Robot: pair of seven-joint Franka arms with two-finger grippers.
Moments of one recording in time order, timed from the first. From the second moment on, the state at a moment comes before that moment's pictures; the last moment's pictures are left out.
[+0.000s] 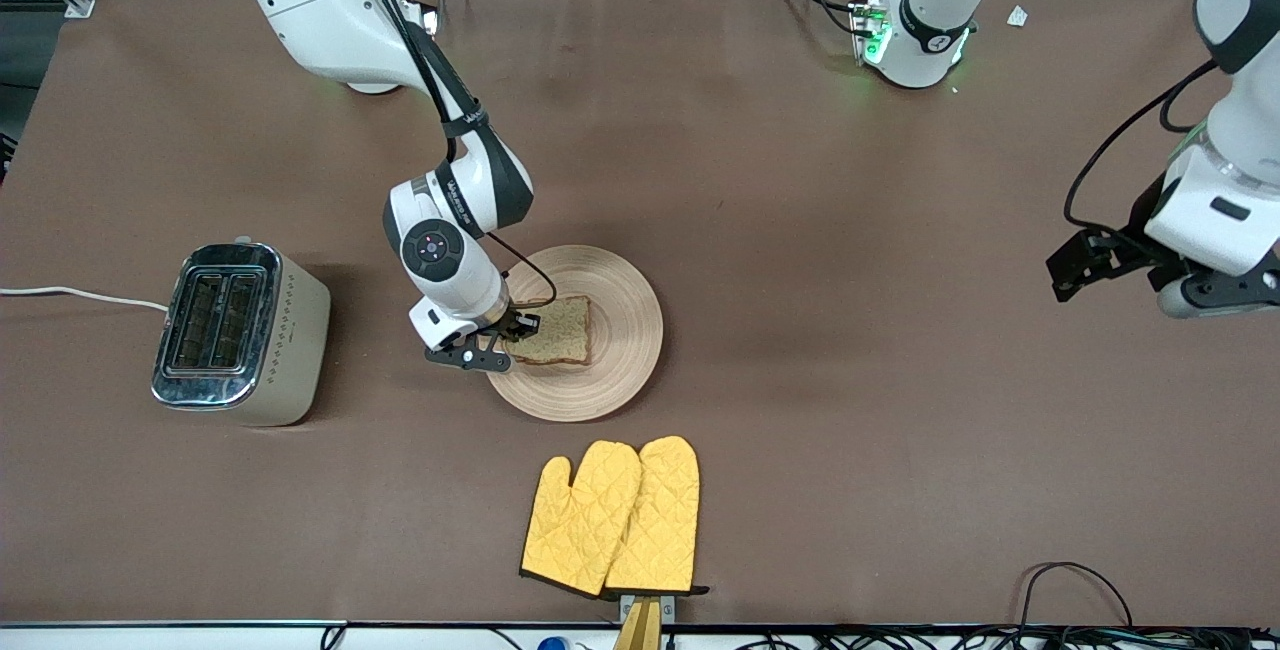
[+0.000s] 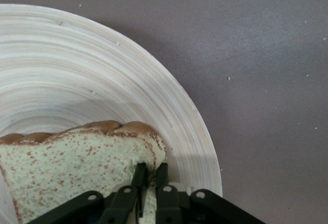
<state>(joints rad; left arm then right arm) 0.06 0.15 -0.24 -1.43 0.12 1.70 -0.26 0.56 0.59 -0.08 -1.82 0.11 2.41 0.57</state>
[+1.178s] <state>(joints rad) 0.05 -0.03 -0.18 -1.52 0.08 1.47 -0.16 0.55 0.46 -0.18 -1.43 -0.46 1.55 0.29</state>
